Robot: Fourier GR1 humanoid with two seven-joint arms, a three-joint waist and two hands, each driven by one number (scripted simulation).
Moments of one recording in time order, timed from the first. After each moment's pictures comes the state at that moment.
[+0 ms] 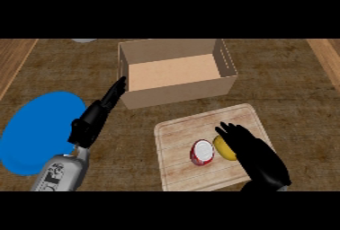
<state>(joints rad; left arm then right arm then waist) -0.23 0.18 -0.17 -1.49 -0.04 -0.08 0.06 0.02 -0.27 0.39 -1.79 0.99 0.37 0.18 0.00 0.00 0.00</state>
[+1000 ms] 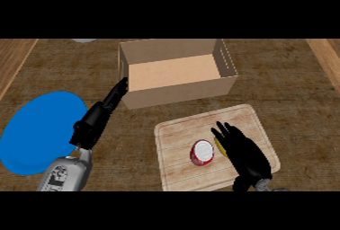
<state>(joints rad) -0.21 0.11 -0.12 -1.51 -0.12 -0.13 0.07 -0.01 -0.19 0.39 -1.57 1.16 0.28 0.14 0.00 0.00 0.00</state>
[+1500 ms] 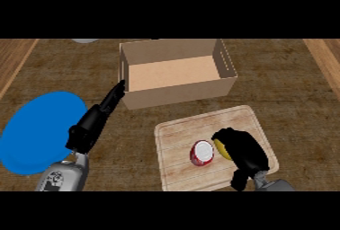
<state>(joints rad) -0.18 0.10 -0.11 -1.56 -0.13 -0.16 0.09 -0.07 -0.18 0.36 -1.48 1.20 0.22 0.05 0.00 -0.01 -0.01</state>
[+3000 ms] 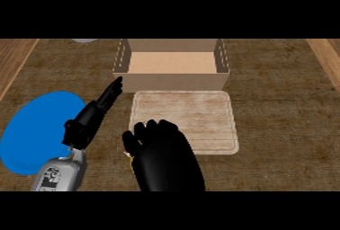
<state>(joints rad) -0.20 0.10 -0.07 -1.55 -0.12 -0.19 0.10 -0.57 0.00 0.82 -1.85 1.08 0.18 0.77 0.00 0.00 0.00</state>
